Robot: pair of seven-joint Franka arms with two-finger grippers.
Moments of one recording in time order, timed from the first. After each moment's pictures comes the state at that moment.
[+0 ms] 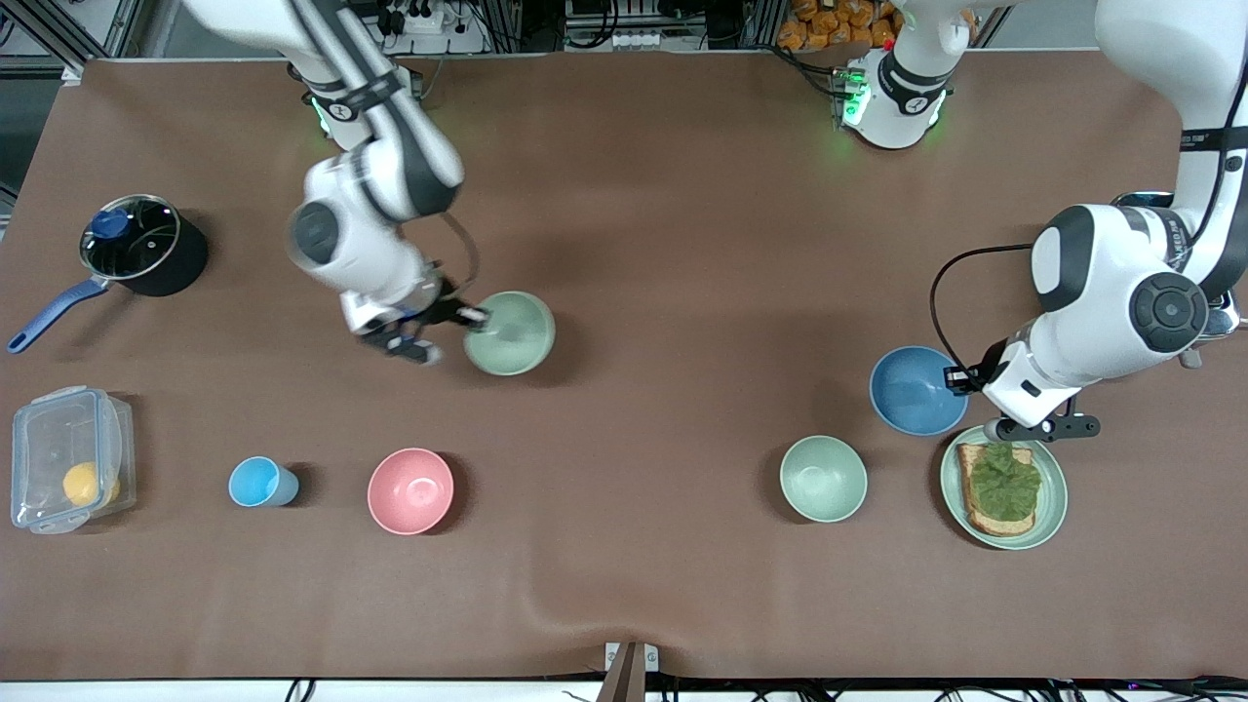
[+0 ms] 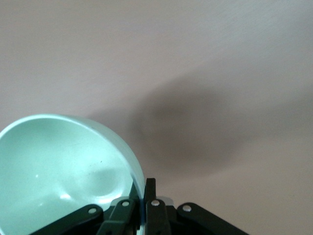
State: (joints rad) left arm 0.07 0.34 -0.16 -1.81 0.02 2.08 -0.13; right arm 0.50 0.24 0.03 -2.19 0.39 2.50 0.63
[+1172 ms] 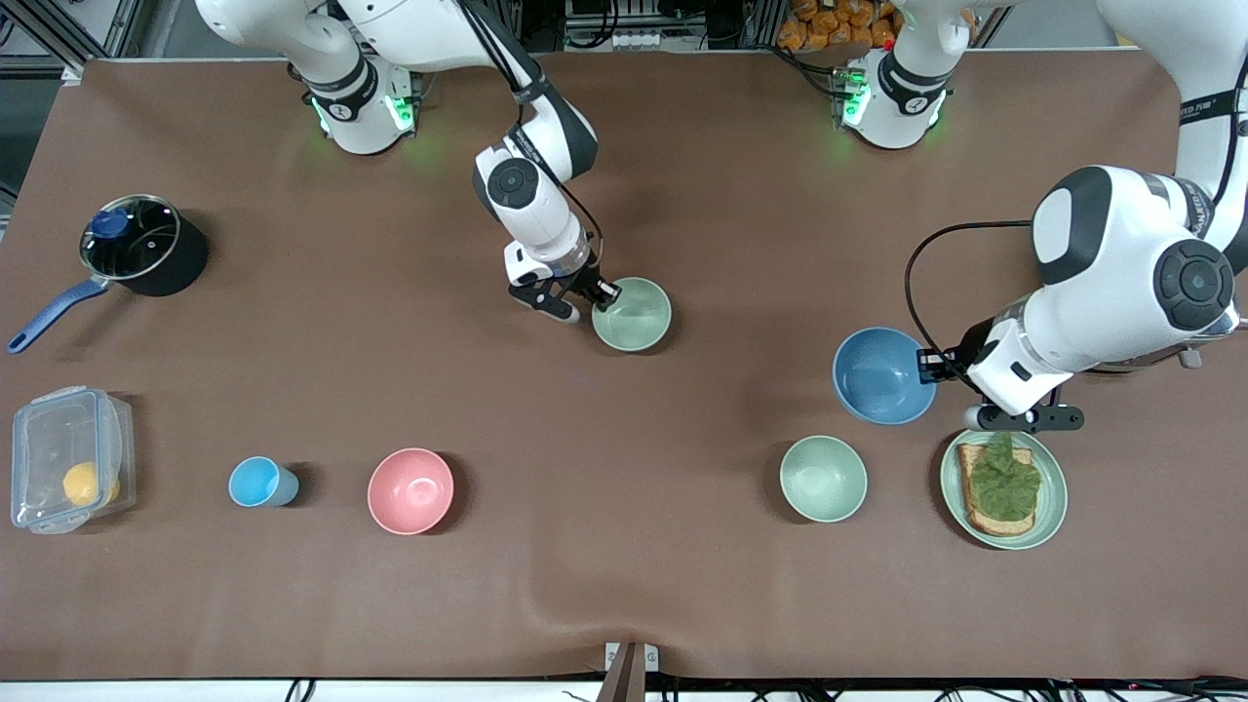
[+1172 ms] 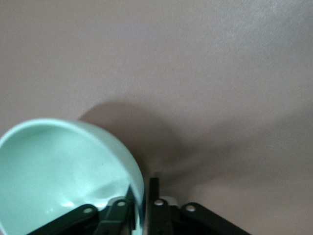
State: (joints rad) left arm 0.06 0.31 -0.25 -1.69 -0.09 1.93 -0.15; right arm 0.83 0.50 0.01 -2.11 0.39 2.83 1.03
